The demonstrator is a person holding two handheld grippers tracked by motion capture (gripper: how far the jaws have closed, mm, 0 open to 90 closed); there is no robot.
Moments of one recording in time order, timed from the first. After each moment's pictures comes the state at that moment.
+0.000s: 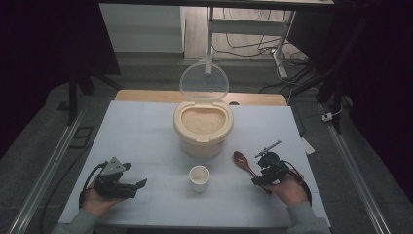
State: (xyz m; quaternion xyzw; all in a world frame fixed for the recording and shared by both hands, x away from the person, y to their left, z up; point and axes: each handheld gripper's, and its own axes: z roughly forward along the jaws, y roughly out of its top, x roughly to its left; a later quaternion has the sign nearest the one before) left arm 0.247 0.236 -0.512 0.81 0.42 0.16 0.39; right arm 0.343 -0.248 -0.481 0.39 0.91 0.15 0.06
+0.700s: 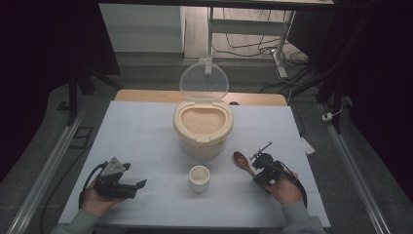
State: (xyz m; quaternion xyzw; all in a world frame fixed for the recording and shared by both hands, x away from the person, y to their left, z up) left arm 0.247 0.236 -0.514 0.81 0.41 0.16 0.38; right arm 0.346 -0.235 -0.492 0.38 0.92 0.10 0.09
